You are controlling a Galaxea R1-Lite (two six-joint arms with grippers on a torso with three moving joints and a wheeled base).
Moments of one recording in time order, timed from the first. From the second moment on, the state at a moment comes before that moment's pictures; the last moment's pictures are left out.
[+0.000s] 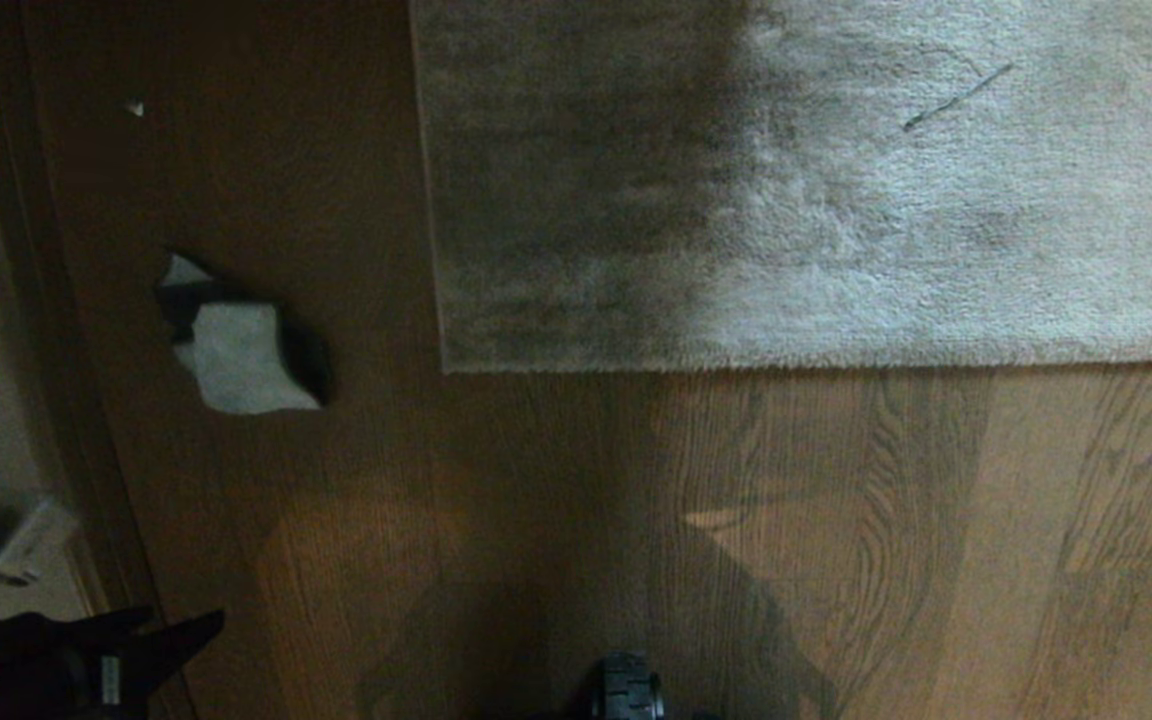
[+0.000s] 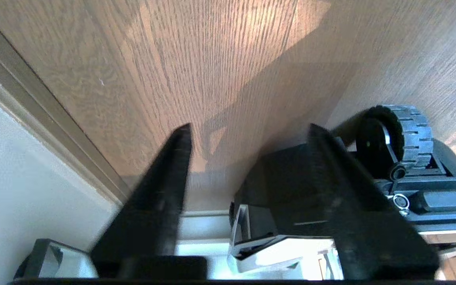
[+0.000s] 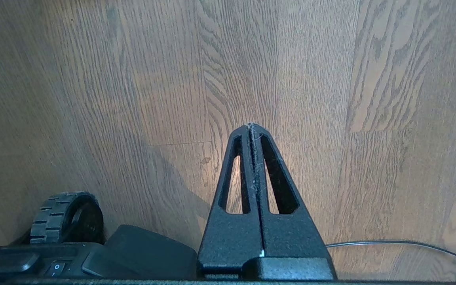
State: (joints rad) left arm -0.05 1.05 -0.31 -0.11 -0.06 -0.05; right arm 0.00 0.00 0.00 -0.01 -0.04 0.05
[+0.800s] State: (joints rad) left arm -0.06 1.24 -0.33 -0.41 -0.06 -0.05; right arm 0.00 0.00 0.00 -0.01 -0.04 0.05
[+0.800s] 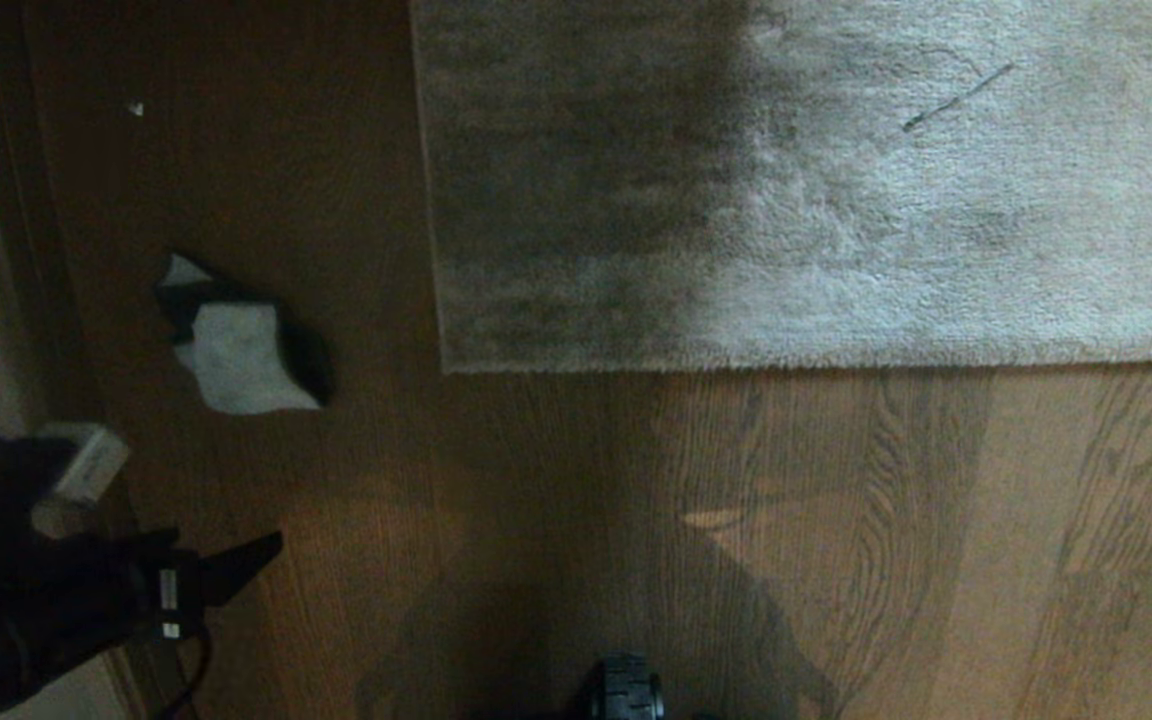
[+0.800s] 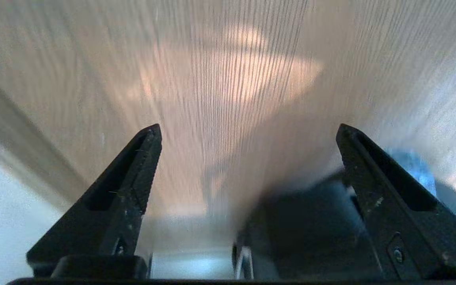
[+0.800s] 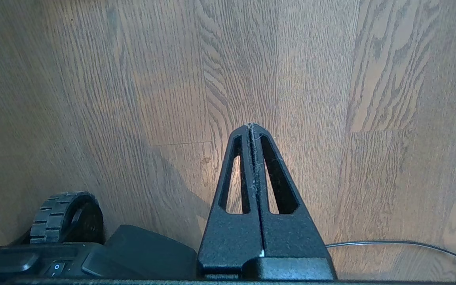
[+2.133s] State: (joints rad) left arm -0.04 1.49 -0.55 -0.70 -0.05 0.05; right arm 0.00 0.00 0.00 -0.01 -0.04 0.05
